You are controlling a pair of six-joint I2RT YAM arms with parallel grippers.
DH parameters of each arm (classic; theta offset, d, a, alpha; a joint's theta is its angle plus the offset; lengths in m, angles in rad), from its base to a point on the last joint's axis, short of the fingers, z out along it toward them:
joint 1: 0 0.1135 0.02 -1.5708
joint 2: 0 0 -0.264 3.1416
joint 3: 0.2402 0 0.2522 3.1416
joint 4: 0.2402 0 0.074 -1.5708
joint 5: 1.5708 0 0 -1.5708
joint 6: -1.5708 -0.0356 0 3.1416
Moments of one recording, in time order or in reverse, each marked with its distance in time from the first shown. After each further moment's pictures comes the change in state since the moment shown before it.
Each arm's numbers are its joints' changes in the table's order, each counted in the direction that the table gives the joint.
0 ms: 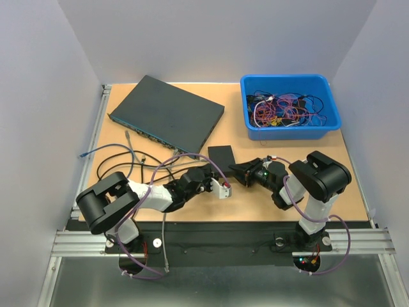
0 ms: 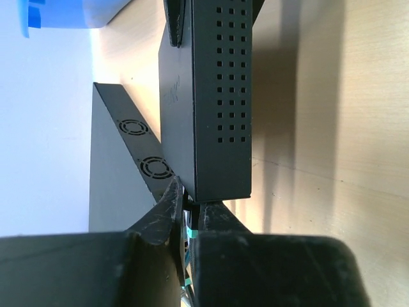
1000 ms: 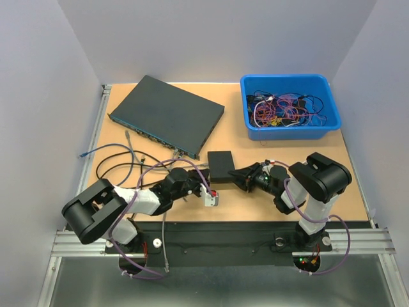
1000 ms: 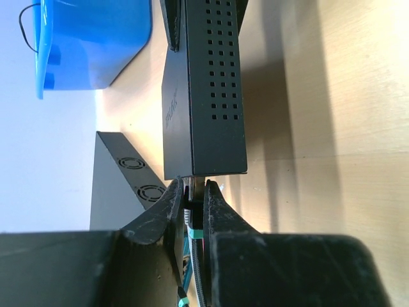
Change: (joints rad) left arm 0.140 -0.124 -0.143 -0.069 0.351 -0.108; right arm 0.002 -0.005 -0.070 -0.043 -0.037 -0.015
